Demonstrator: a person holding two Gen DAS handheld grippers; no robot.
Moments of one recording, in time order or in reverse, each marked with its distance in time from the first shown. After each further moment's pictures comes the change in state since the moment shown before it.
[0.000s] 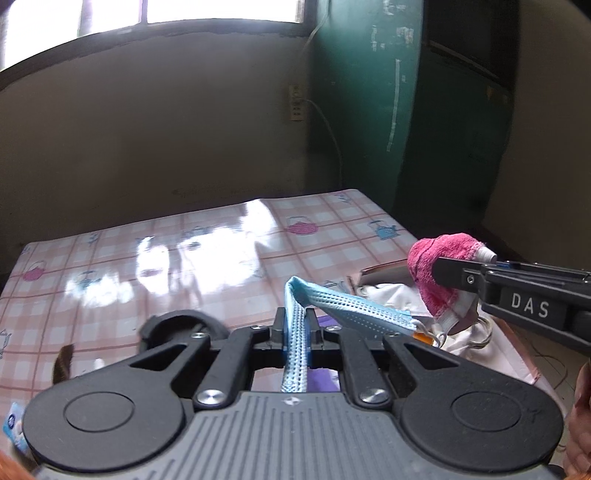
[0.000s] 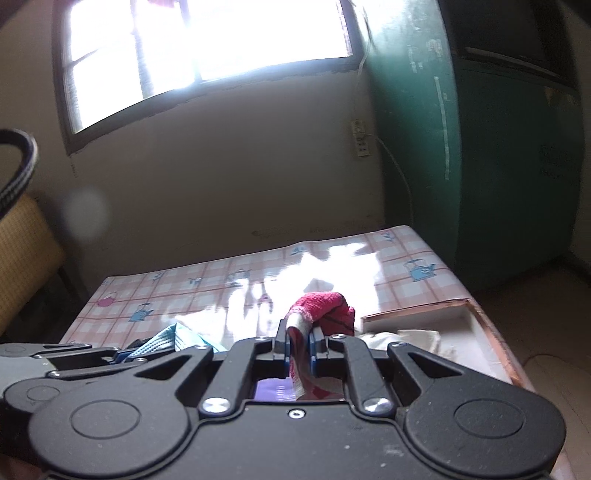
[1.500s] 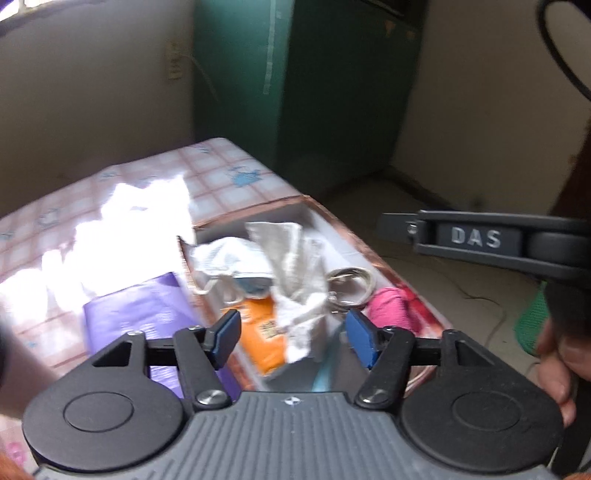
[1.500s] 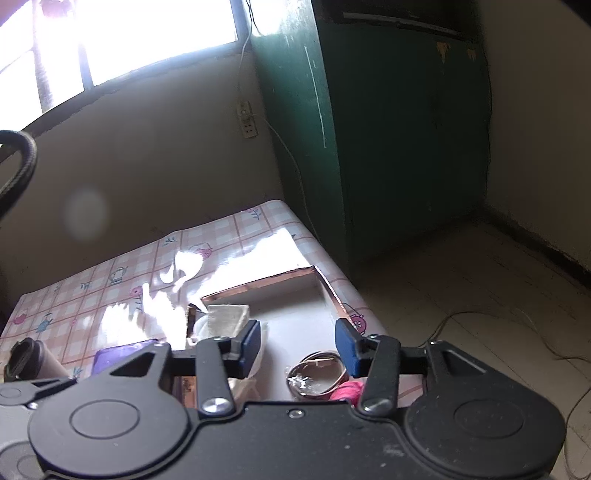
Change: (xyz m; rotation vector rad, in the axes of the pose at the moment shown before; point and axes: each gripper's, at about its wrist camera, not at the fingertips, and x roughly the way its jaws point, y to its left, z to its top) left arm 0.054 -0.112 -0.018 0.126 0.136 -0.235; right arm -0.013 -0.129 -0.019 0.135 0.052 -0.211
